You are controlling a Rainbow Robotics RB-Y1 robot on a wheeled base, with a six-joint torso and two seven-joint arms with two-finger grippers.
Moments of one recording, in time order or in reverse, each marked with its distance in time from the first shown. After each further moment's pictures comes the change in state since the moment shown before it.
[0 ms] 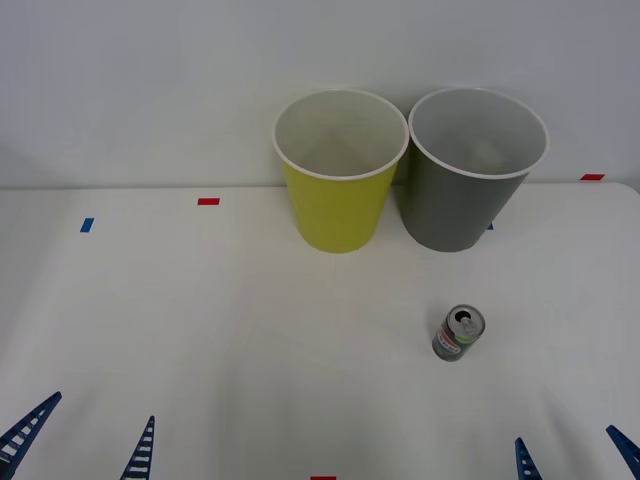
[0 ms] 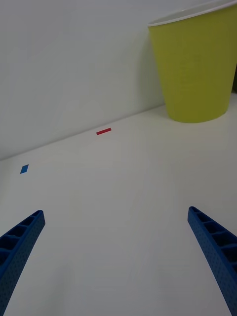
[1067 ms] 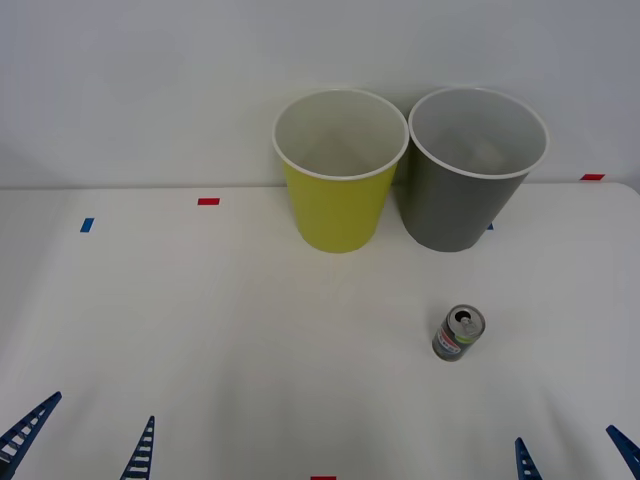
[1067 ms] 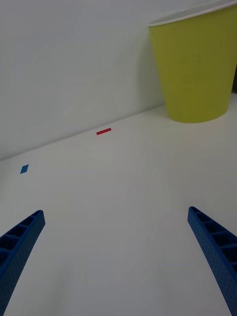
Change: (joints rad) right arm 0.000 0.000 0.000 0.000 0.000 0.000 0.000; left arm 0.000 0.000 0.000 0.000 0.000 0.000 0.000
